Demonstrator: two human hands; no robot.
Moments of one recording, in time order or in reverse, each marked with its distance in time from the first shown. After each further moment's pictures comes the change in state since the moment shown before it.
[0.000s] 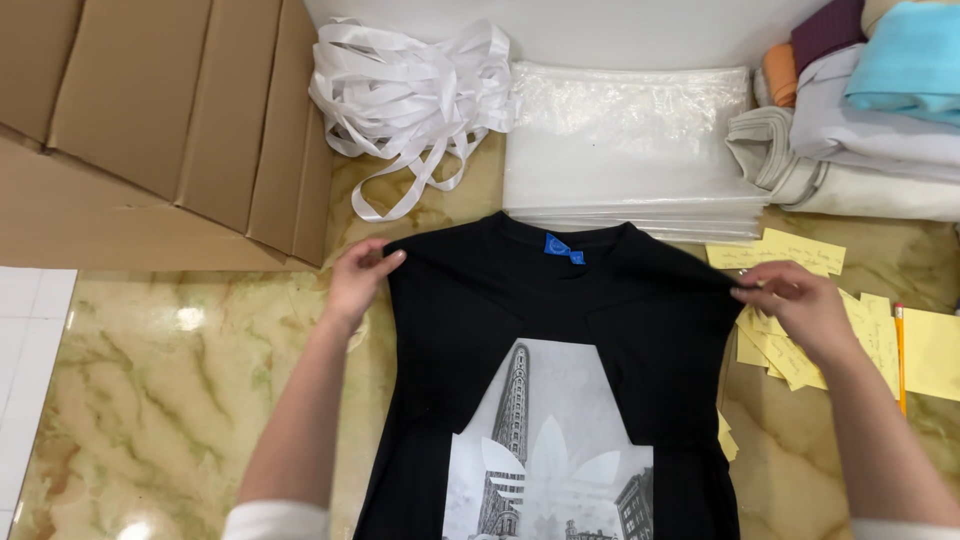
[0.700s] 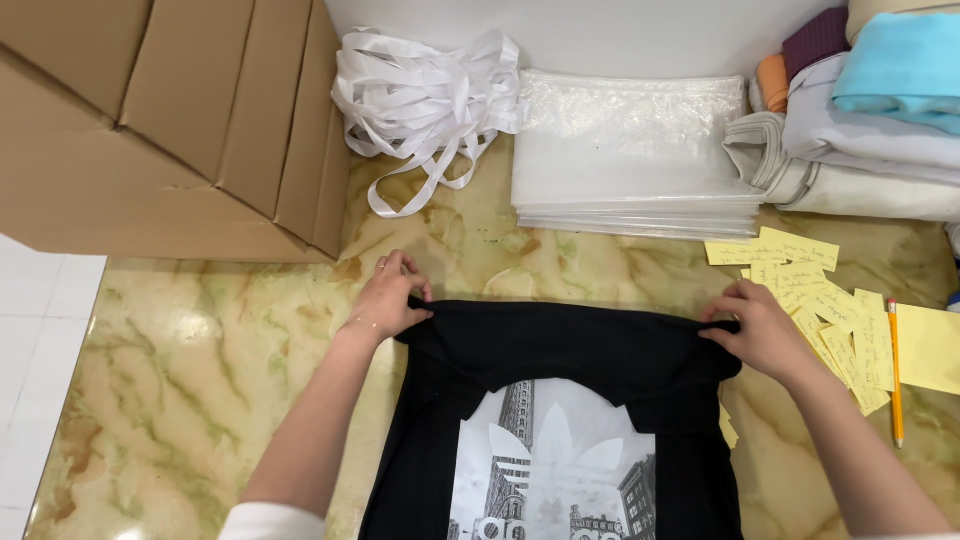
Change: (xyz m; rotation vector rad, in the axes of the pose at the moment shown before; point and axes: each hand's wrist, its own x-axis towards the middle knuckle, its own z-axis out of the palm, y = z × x) left_hand -0.040 0.003 -0.006 0.932 -0.422 0.343; right_hand -0.007 0.059 0.019 -0.677 -0.233 -0.360
